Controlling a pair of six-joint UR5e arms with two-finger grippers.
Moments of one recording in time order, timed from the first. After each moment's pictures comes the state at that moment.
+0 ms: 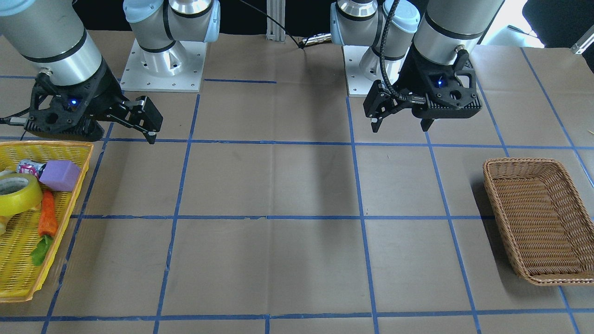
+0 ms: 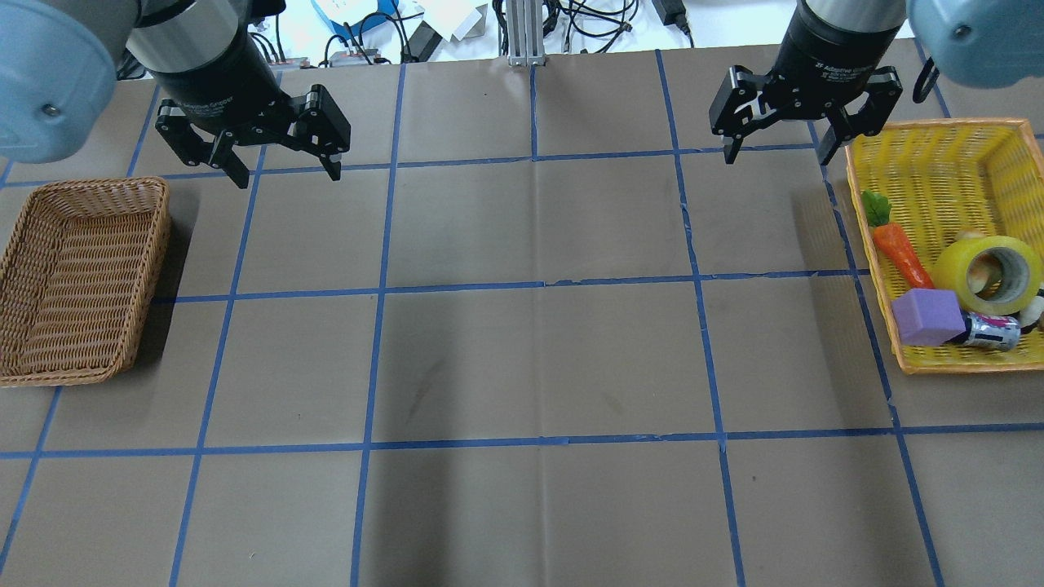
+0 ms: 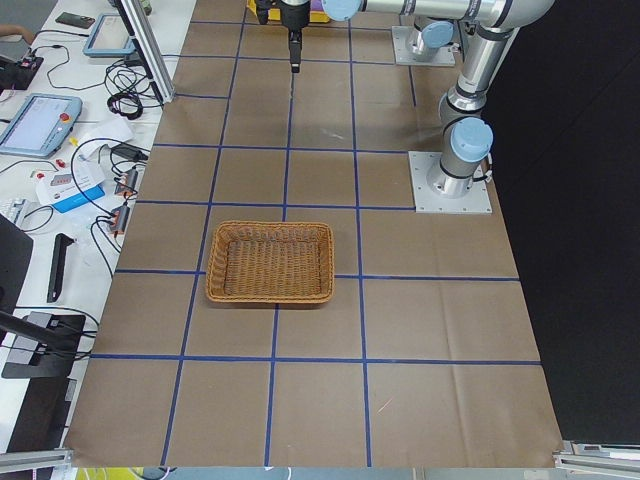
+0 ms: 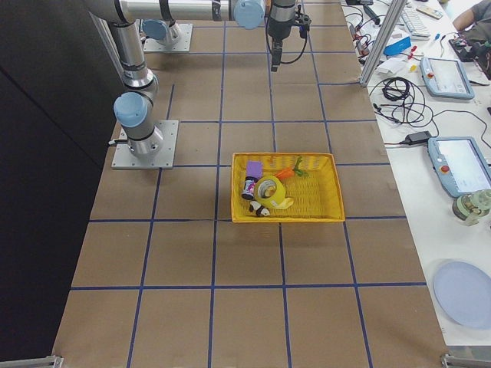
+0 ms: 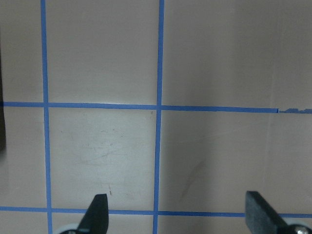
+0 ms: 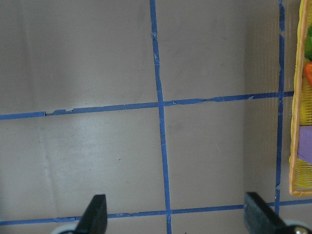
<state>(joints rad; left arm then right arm) -1.60 -1.62 -1.49 -1.57 1.57 -0.07 1.55 -1.47 1.47 -1.54 -1.56 0.04</state>
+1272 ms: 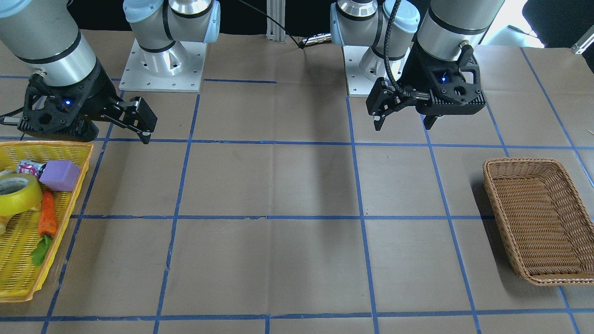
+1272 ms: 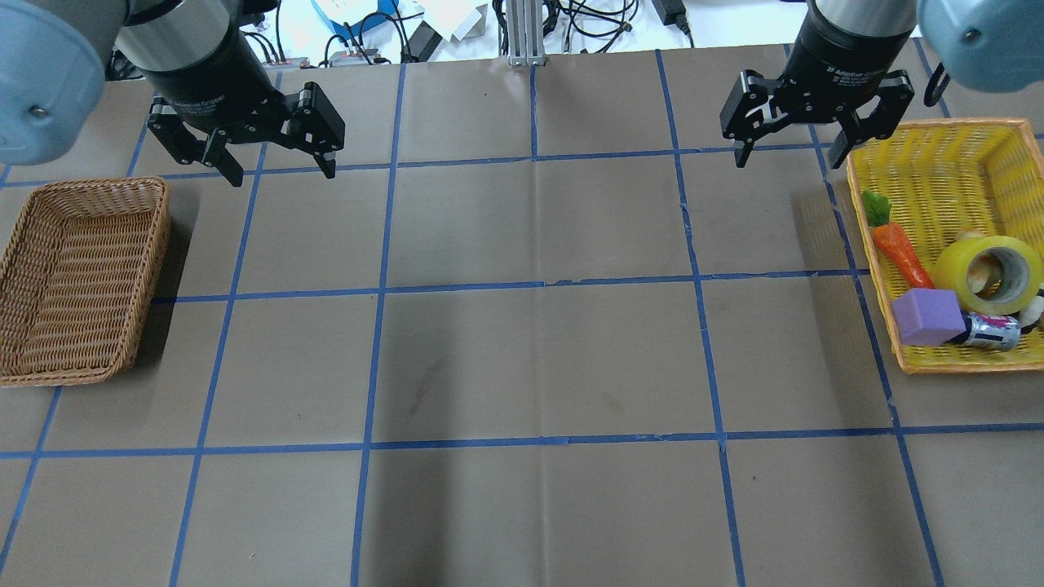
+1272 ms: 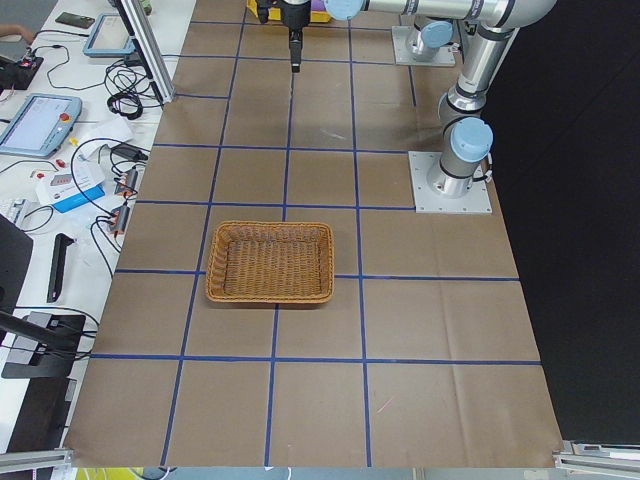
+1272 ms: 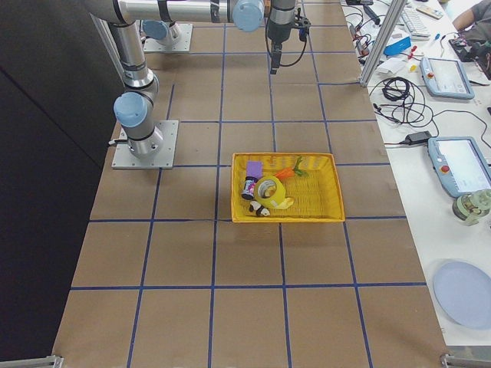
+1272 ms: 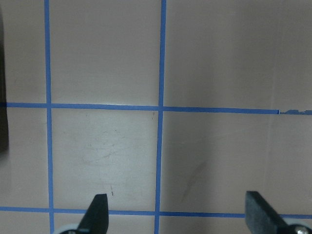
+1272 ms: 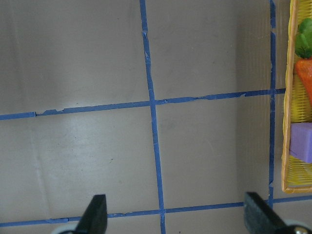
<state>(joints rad) -1.59 -1.61 -1.50 -1.57 1.57 -0.07 1.53 -1.48 1.48 -1.54 -1.58 0.04</state>
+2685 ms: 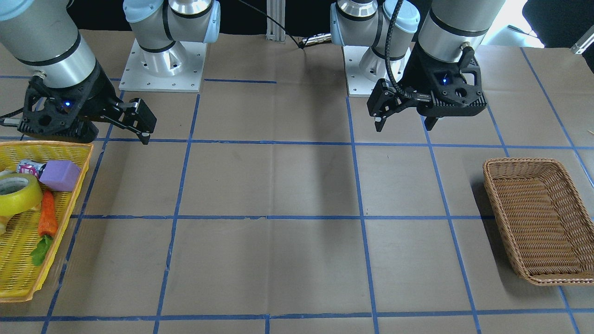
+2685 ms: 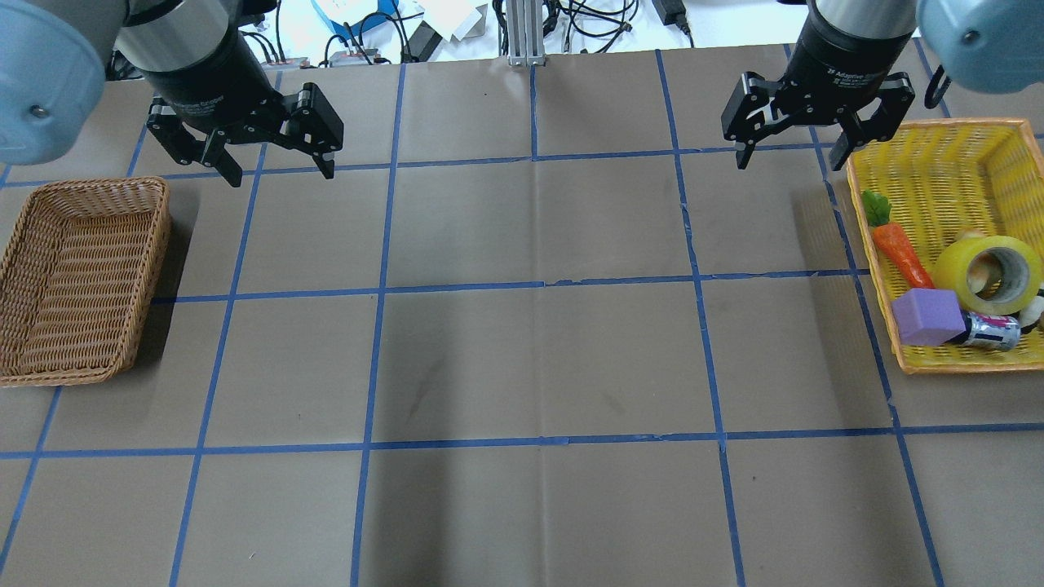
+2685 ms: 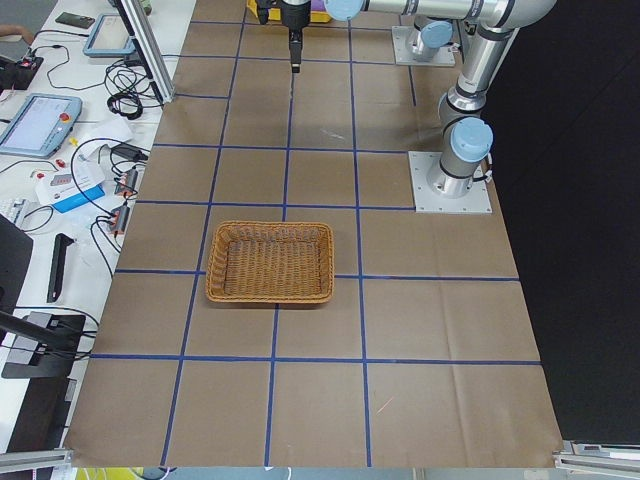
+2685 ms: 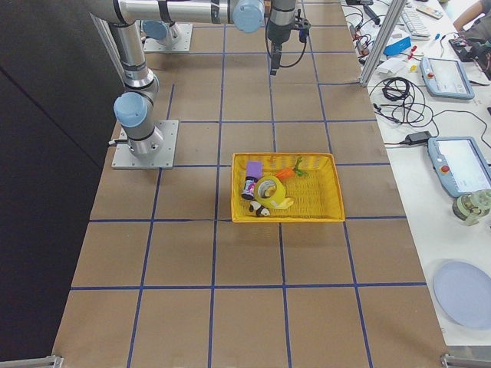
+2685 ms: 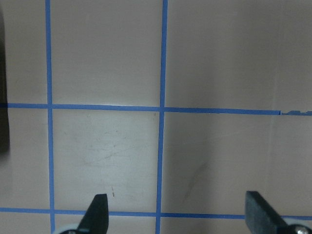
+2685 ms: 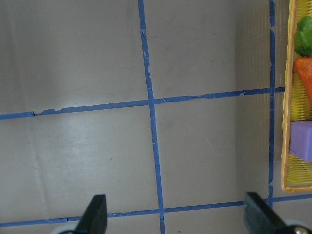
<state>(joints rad) -1.58 -1.62 -1.50 -1.56 1.57 -0.06 1.53 -1.47 1.49 -1.54 -1.58 0.04</state>
